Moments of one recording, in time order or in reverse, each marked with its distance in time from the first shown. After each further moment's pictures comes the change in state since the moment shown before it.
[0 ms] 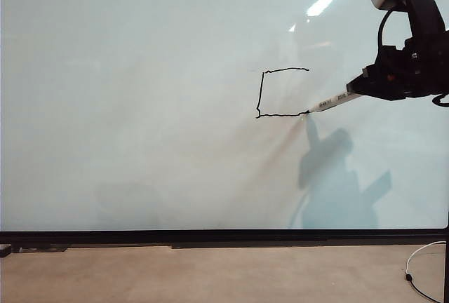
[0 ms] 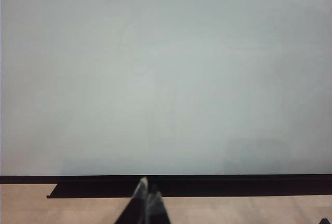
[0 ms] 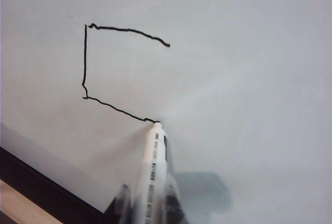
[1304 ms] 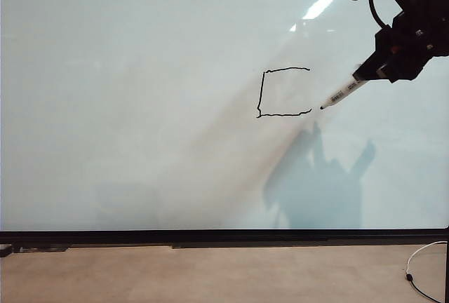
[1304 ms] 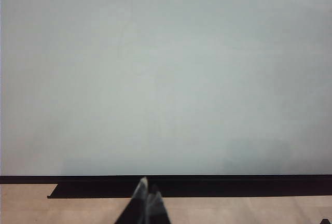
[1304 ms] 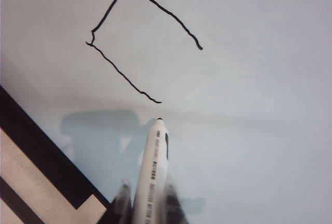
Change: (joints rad) left arm 0.000 0.000 0.000 0.000 0.000 0.000; right arm 0.108 -0.253 0.120 -0.567 0.187 -0.491
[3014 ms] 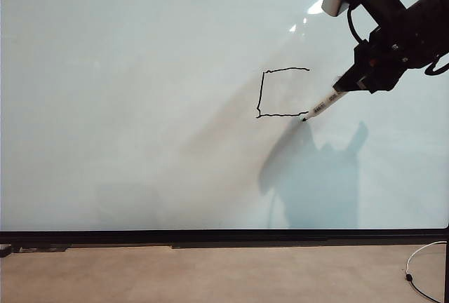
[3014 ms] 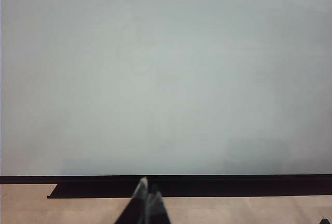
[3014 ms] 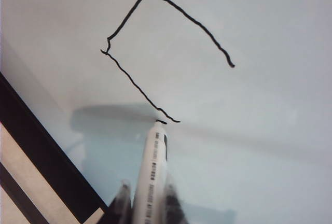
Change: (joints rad) left arm 0.000 0.000 0.000 0.000 0.000 0.000; right arm 0.001 0.137 0.084 0.018 -0.035 -0.019
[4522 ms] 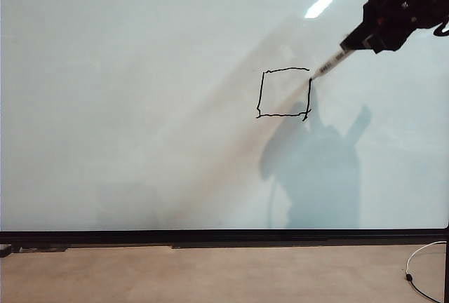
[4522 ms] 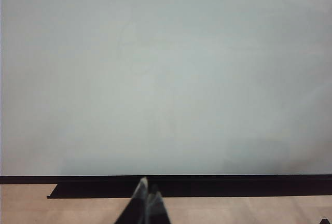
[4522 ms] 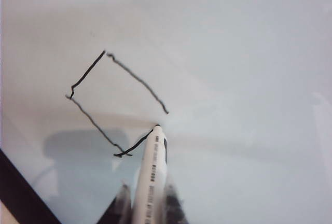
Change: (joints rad) left arm 0.000 0.000 0.000 0.000 0.000 0.000; right arm 0.000 -0.127 0.000 0.021 0.016 -0.001
